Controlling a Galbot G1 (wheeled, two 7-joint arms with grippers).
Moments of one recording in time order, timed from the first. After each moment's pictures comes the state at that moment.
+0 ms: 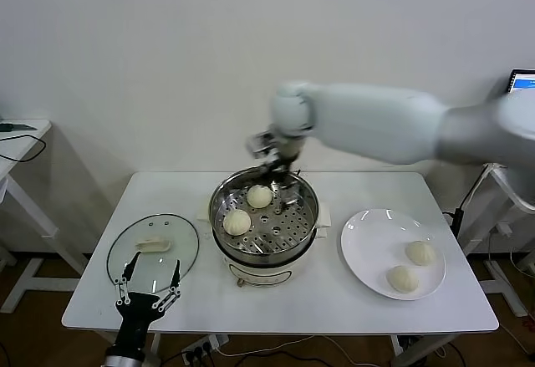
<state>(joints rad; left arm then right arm) 1.78 -1.35 -0.58 -2.11 0.11 -0.23 -0.07 0.75 1.08 -1.43 1.29 0.42 -0.20 -1.21</state>
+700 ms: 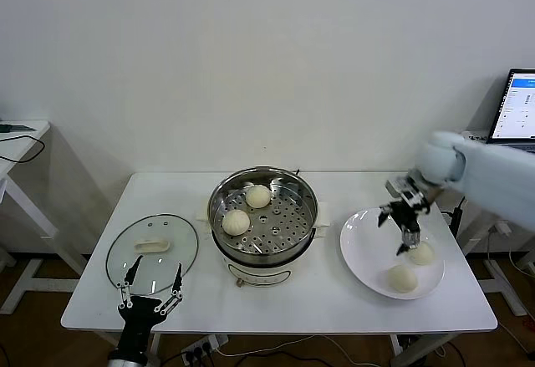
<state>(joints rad) 1.79 -1.37 -0.57 -2.10 0.12 -0.23 -0.07 0.46 0.62 -1.38 1.33 0.21 -0.13 -1.19</state>
